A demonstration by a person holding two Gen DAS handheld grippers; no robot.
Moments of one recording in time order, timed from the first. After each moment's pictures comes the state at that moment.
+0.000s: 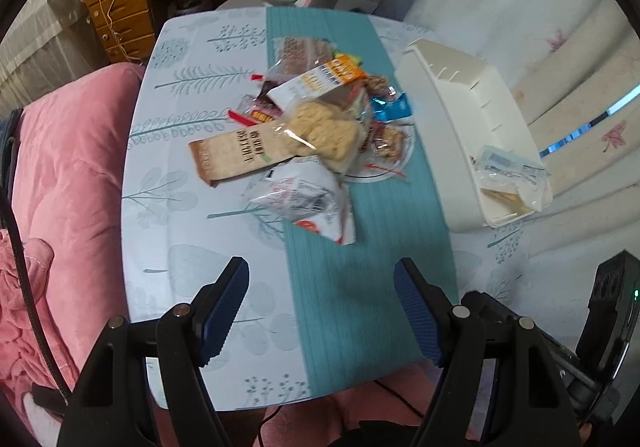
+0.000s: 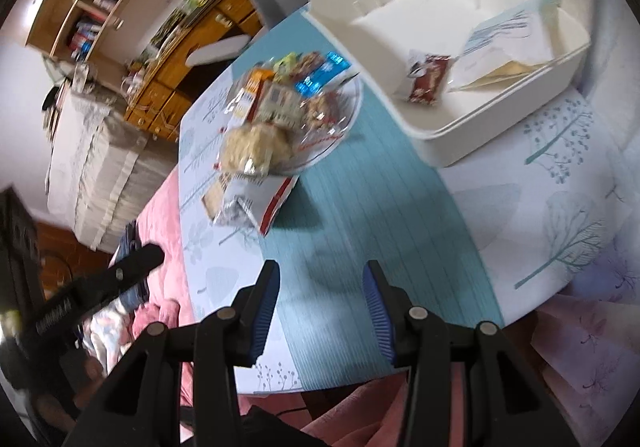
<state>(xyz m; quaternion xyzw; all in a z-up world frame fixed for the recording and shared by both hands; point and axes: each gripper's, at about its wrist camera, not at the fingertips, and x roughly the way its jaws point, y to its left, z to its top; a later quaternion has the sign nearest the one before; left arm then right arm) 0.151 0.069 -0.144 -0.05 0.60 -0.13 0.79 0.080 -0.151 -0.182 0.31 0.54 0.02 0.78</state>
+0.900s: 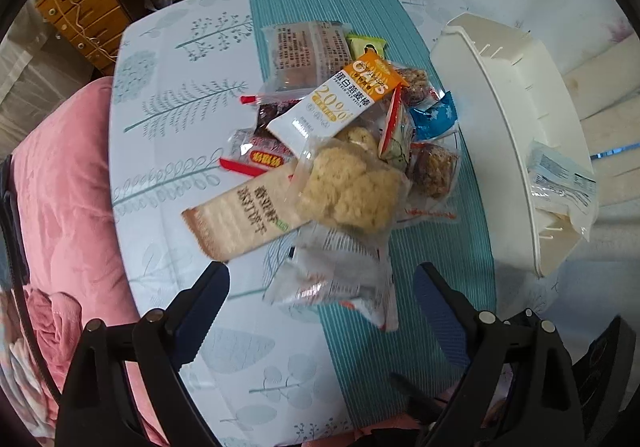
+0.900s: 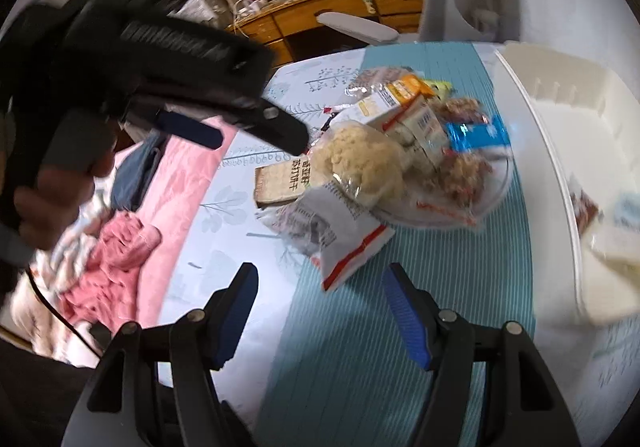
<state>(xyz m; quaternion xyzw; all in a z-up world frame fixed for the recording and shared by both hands) 0.285 0.035 -0.187 0.03 0.67 -0.13 0.73 0.153 -0.067 -0.201 0.07 0.49 0.20 0.85</state>
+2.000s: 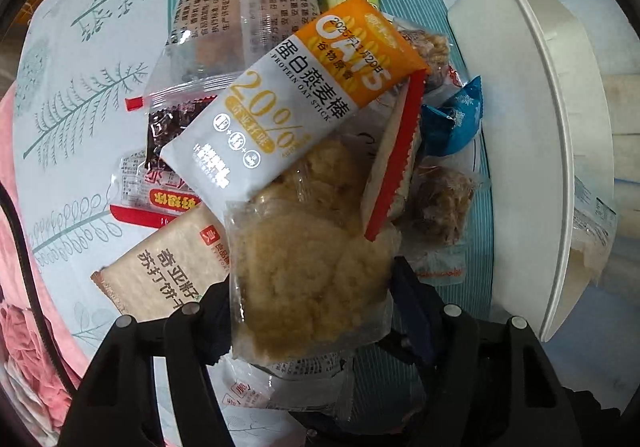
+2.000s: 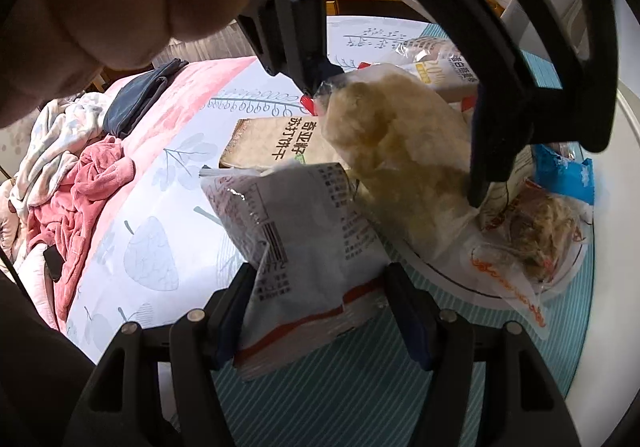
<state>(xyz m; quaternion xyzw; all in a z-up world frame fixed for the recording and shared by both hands) 0.360 -0.018 -0.282 0.01 0.75 -0.16 0.64 0.210 -0.024 -0.276 -0.05 0.50 0.28 0.82</state>
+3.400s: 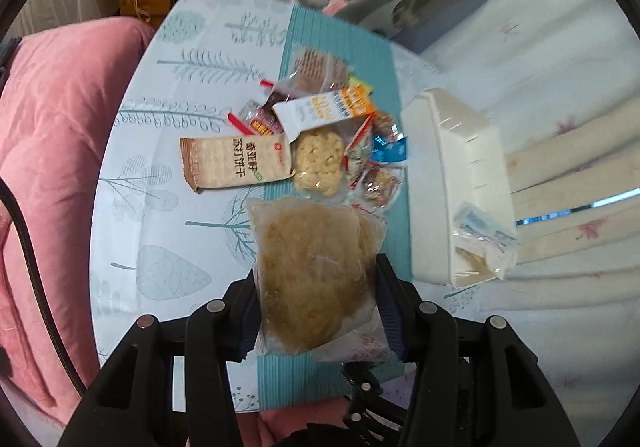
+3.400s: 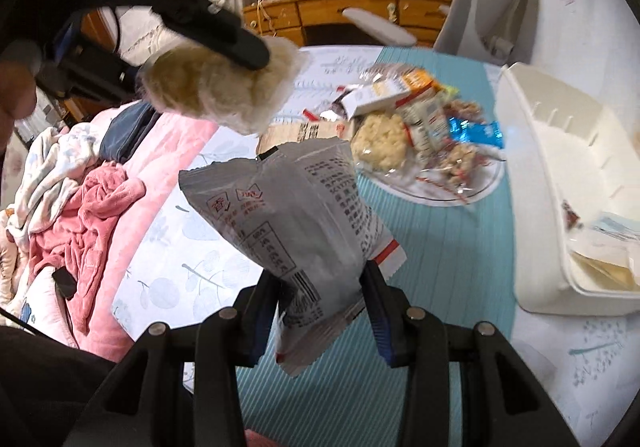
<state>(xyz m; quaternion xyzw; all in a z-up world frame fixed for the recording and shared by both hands) 0.177 0.102 -0.148 -0.19 0.59 -0.12 0.77 0.108 -0.066 -0.207 -0.01 0.47 0.21 0.86</state>
